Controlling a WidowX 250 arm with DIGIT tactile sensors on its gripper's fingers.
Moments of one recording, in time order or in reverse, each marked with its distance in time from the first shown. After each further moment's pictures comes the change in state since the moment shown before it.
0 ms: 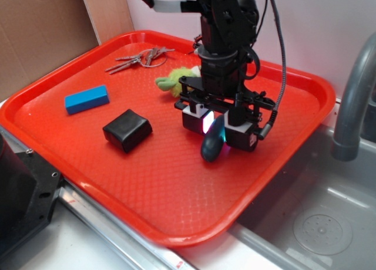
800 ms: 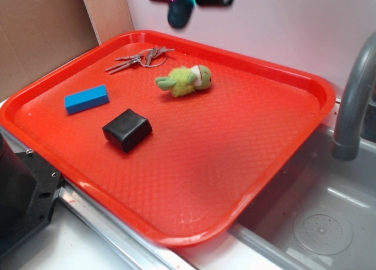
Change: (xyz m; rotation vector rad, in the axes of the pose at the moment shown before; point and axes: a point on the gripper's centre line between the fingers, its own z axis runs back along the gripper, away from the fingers) arm 0.002 0.025 0.175 -0.097 -0.294 0.000
